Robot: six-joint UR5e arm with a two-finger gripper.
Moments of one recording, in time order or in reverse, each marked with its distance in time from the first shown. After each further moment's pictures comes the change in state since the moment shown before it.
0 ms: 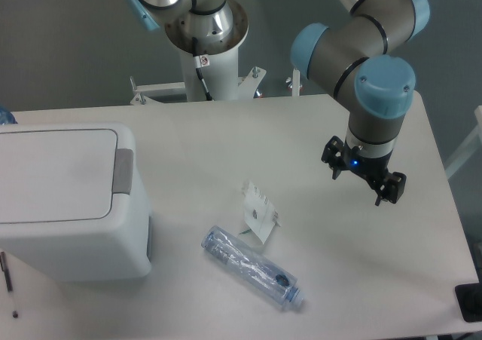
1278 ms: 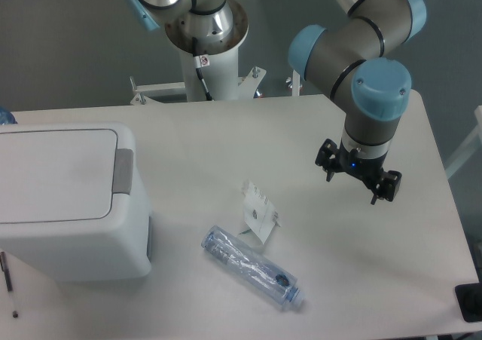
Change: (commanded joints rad) arm -0.005 0.014 -0.021 -0.002 -0.063 -0.162
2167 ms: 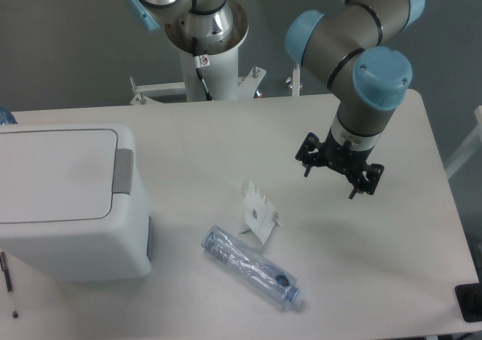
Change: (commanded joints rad) arm -0.003 0.031 0.029 -0.205 -0.086 -0.109
